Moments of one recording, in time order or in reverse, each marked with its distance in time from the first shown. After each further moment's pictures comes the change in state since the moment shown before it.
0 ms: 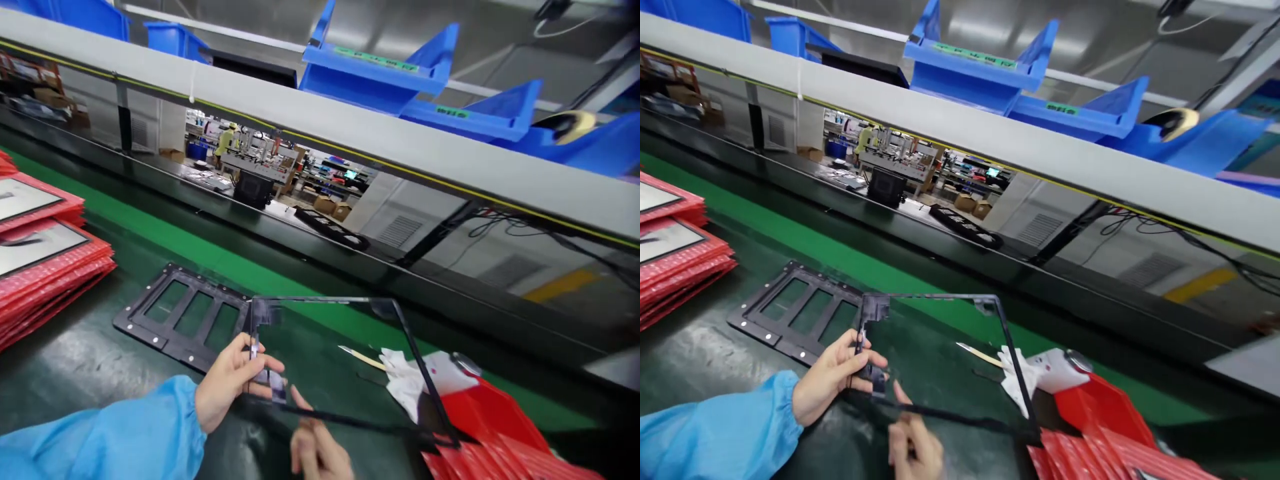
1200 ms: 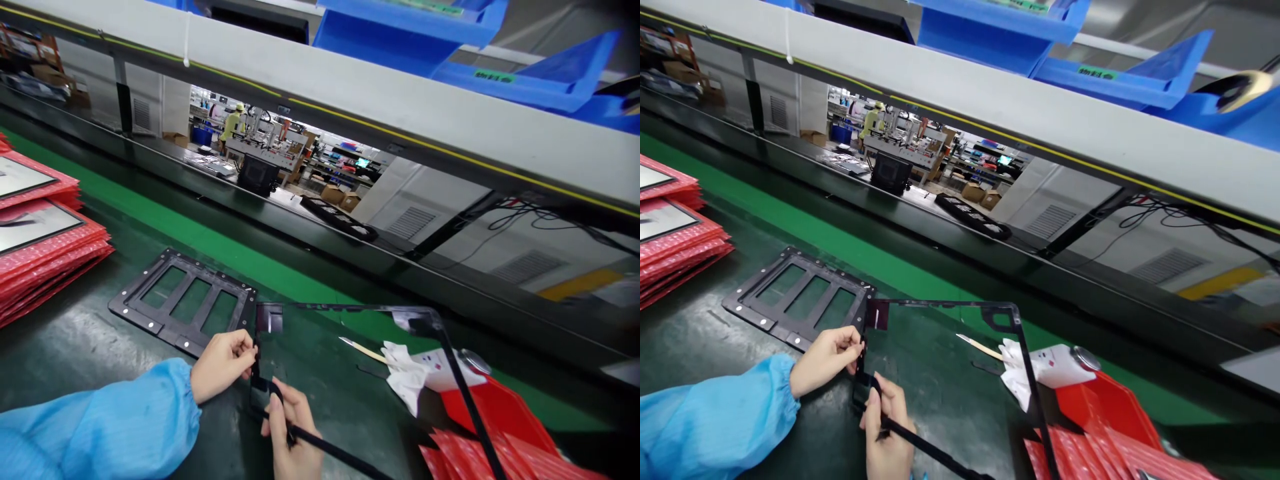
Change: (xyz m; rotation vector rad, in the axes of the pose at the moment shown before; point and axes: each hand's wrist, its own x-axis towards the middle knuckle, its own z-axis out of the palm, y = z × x) left_hand 0.014 -0.014 -0.021 0.650 0.135 0.018; right_hand -0.004 -0.009 0.029 -0.029 -0.073 0.154
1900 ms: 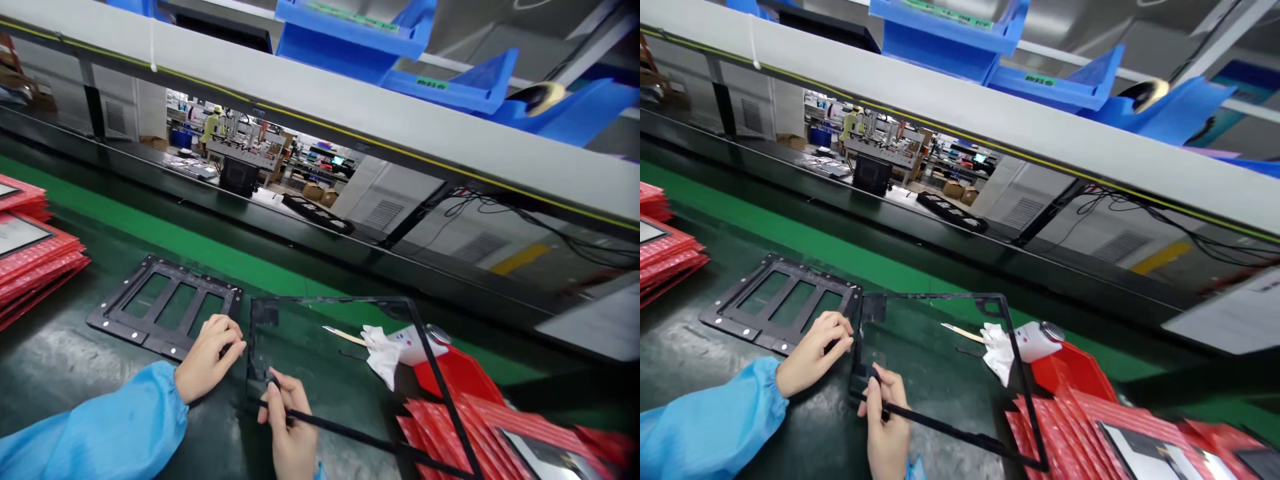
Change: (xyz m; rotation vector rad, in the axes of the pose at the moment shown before) left_hand 0.002 0.008 -0.020 0.559 0.010 0.443; right_hand 0.010 0.002 -0.010 0.147 -0.036 0.046
